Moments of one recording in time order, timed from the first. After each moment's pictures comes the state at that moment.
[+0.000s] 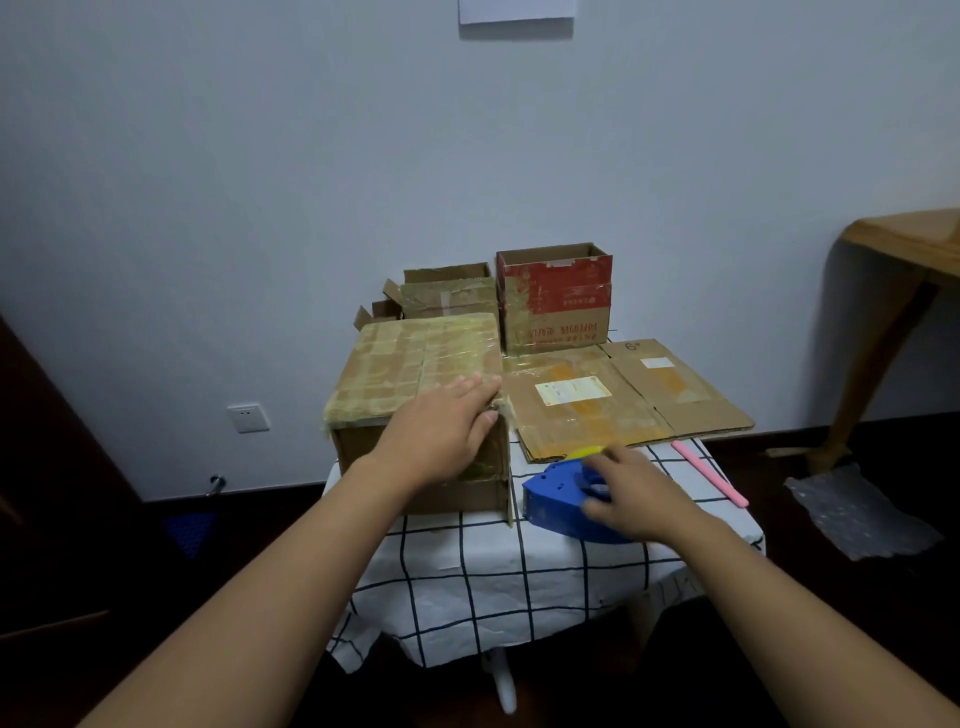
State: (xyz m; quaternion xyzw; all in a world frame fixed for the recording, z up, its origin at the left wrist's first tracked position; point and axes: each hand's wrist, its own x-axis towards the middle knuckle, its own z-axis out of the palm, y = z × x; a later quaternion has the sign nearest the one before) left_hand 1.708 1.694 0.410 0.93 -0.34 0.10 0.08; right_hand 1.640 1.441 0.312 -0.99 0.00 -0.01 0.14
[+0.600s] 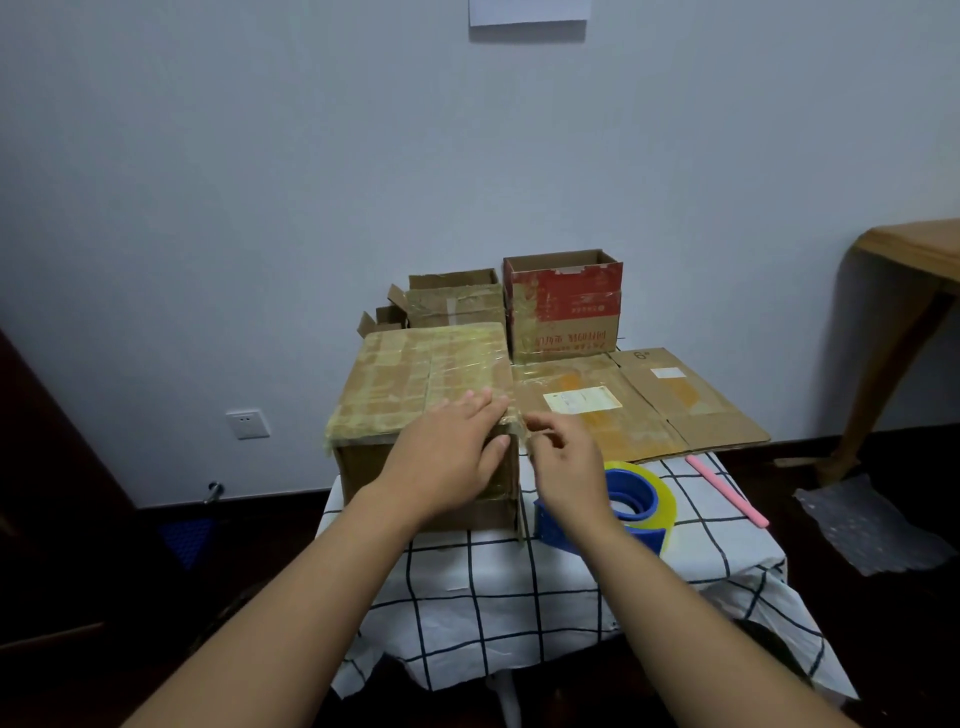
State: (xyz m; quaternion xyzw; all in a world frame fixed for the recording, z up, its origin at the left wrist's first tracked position) left_hand 1.713 1.697 0.399 0.93 -0.35 0.13 0.07; right_hand 1.668 1.550 0.352 -0.76 0.09 -0.24 0.60
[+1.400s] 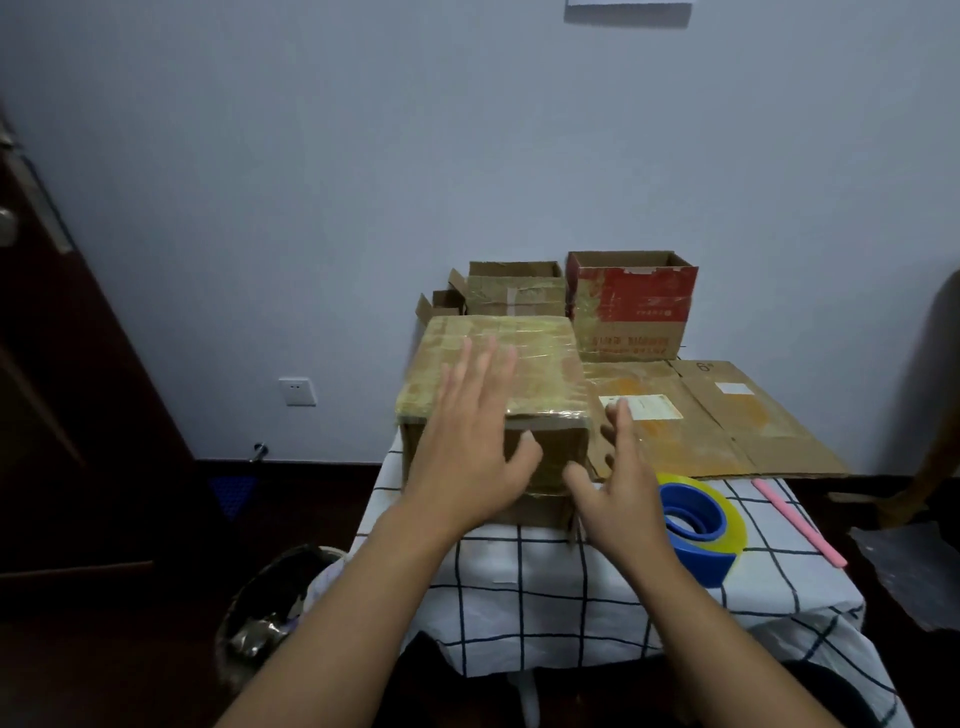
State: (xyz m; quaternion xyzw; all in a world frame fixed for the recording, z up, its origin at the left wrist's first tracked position) left_hand 1.691 1.736 0.397 0.89 -0.28 0.25 0.24; right_hand 1.656 1.564 0.340 -0.86 0.05 -0.21 0.46
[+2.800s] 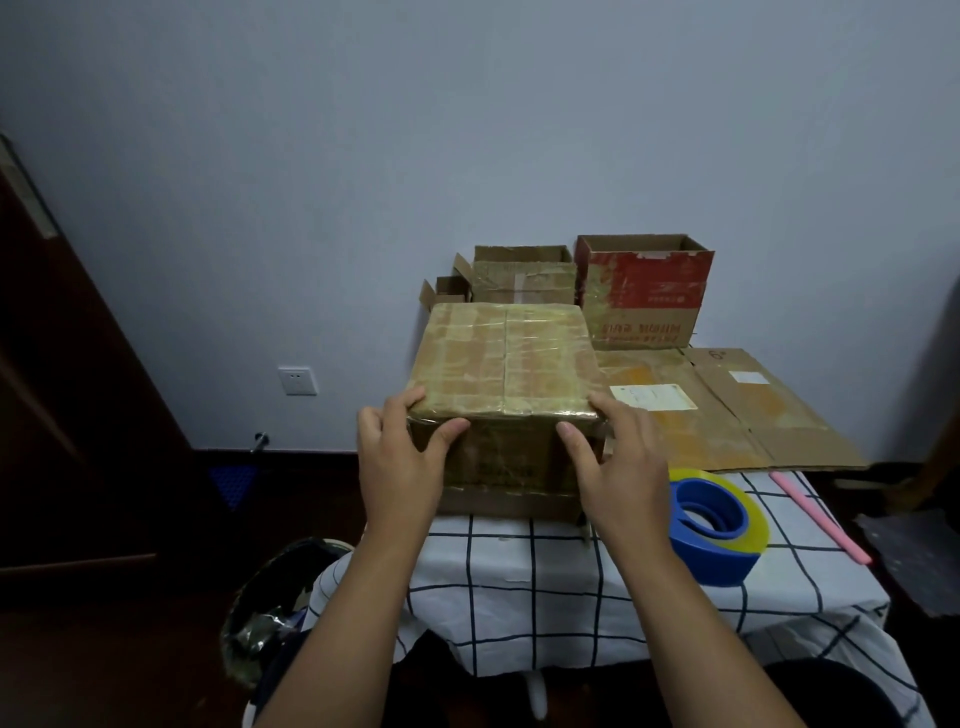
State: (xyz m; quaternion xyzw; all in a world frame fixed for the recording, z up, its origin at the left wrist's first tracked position) left_hand 1.729 1.786 0.339 0.83 -0.04 0.29 0.48; right_hand 1.676 1.590 0.346 -0.86 0.07 -0.35 0.37
